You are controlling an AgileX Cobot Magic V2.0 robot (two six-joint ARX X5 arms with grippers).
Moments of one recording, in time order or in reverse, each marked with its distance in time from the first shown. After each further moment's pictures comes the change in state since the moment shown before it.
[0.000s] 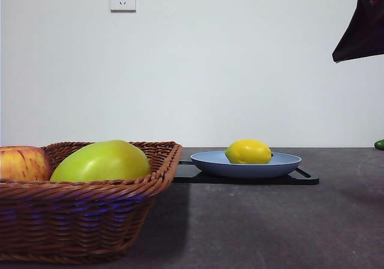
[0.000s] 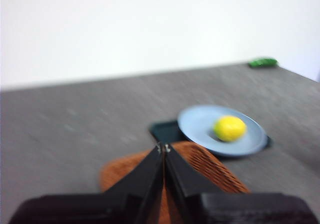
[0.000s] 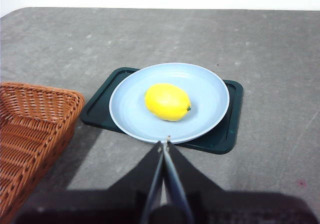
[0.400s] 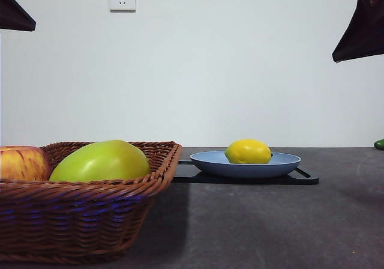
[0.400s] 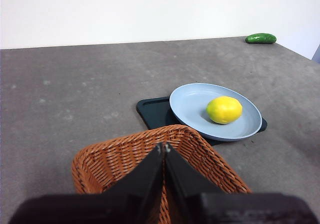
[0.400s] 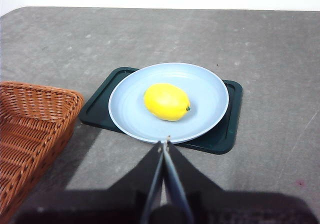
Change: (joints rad) left arm -0.072 0.356 0.000 0.222 0.005 -0.077; right arm 0.000 0.000 0.000 0.000 0.000 -0.004
